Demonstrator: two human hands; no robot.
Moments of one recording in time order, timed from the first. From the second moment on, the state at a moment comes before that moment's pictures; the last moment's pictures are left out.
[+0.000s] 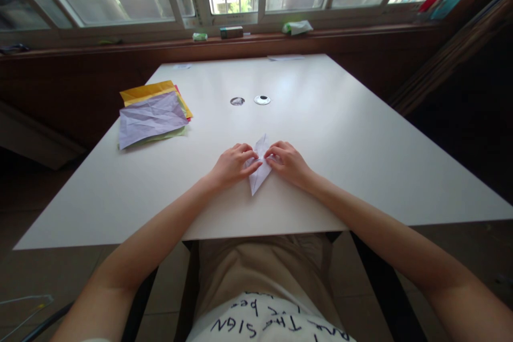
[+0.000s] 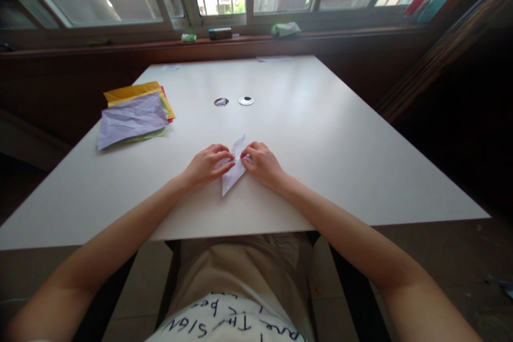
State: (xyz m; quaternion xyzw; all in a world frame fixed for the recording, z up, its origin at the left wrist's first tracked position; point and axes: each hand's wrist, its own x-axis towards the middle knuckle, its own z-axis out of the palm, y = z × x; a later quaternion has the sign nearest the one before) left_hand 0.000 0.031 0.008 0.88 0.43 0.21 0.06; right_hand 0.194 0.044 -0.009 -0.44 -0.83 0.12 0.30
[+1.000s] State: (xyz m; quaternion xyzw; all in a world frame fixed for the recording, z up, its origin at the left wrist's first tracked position) left_hand -0.001 0.029 0.008 0.90 0.40 0.17 0.07; right_hand 0.193 0.042 -0.009 -0.43 -0.83 0.12 0.34
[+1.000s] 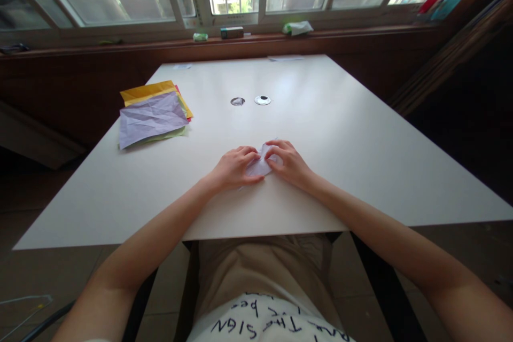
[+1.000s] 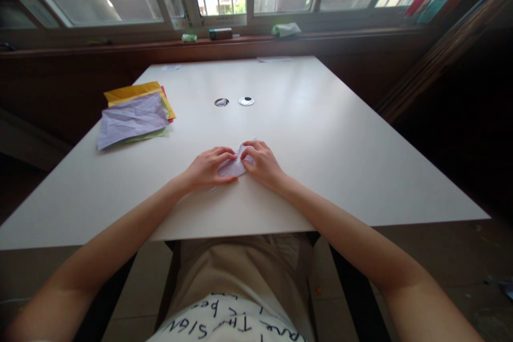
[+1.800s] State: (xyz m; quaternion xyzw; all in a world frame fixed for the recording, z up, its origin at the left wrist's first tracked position) left_hand -0.004 0.034 -0.001 0.90 0.42 0.10 0.06; right_hand 0.193 0.042 -0.009 -0.40 -0.85 0.13 0.31
